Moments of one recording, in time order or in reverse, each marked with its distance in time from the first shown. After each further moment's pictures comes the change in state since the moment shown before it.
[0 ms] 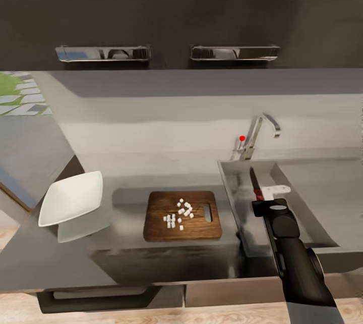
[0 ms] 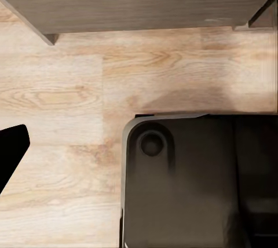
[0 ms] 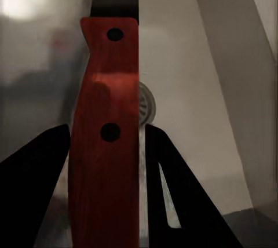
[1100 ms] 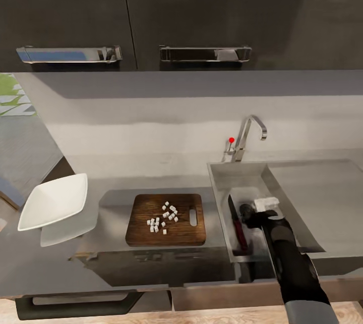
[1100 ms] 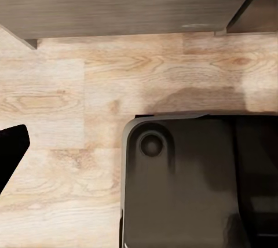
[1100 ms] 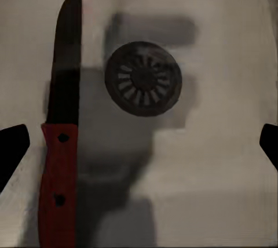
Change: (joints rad) left arm 0.001 0.000 0.000 -0.001 0.000 -0.002 0.000; right arm 0.000 0.001 -0.075 0.214 -0.003 -0.167 0.164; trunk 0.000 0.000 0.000
